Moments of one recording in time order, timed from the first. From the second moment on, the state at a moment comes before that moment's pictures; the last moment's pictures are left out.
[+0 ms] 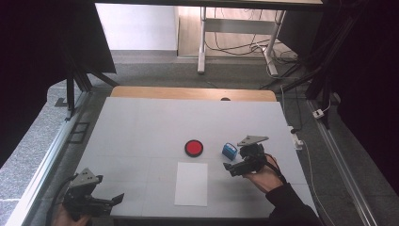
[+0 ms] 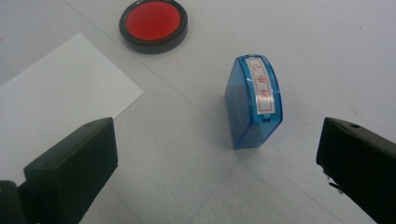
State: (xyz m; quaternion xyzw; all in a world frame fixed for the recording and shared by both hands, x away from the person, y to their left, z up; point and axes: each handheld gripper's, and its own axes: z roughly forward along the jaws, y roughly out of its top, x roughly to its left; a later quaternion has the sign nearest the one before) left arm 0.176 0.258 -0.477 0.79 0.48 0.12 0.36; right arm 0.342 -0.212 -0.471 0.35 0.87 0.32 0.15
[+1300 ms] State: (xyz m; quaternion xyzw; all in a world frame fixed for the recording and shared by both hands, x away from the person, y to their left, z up) left arm 0.176 0.258 -0.477 0.79 0.48 0.12 0.36; right arm 0.389 -0.201 -0.481 0.34 0.89 0.29 0.14
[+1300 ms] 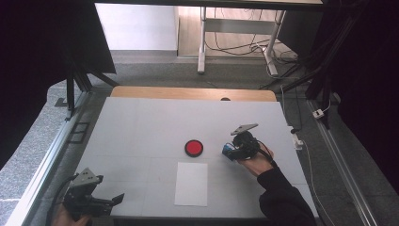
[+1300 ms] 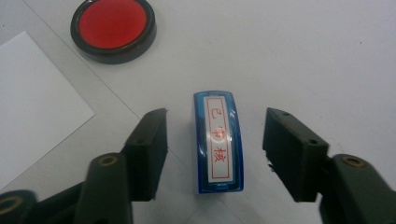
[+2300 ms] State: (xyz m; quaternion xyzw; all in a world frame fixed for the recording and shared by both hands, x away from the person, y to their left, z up) left arm 0.176 0.257 -0.477 0.79 0.48 0.12 0.36; right arm 0.390 -0.205 -0.471 0.33 0.88 0.31 0.11
